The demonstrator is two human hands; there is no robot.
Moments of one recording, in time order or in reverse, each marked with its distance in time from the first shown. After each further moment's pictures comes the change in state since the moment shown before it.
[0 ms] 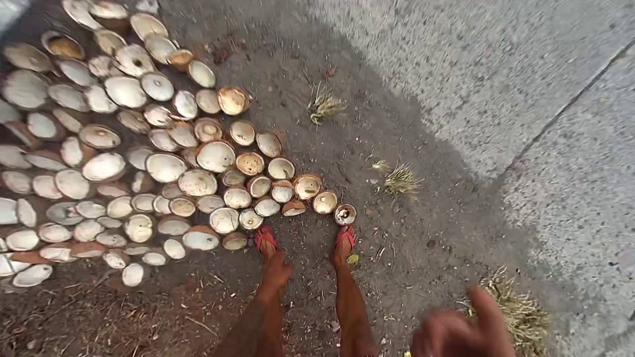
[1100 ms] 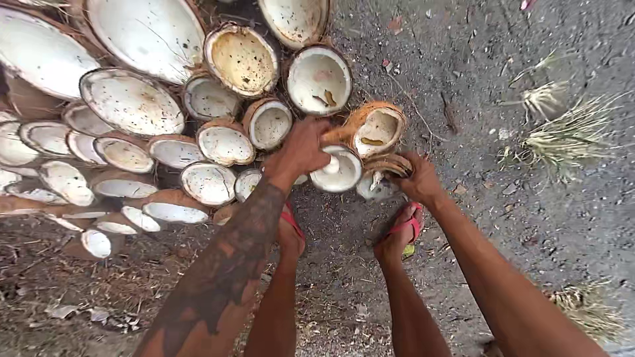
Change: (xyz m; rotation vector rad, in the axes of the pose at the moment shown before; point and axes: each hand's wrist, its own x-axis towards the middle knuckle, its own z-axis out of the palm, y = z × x) left_hand 0.309 0.021 -0.102 0.293 0.050 0.416; right_hand 0.356 0.430 -0.155 -1.208 -0.002 0.495
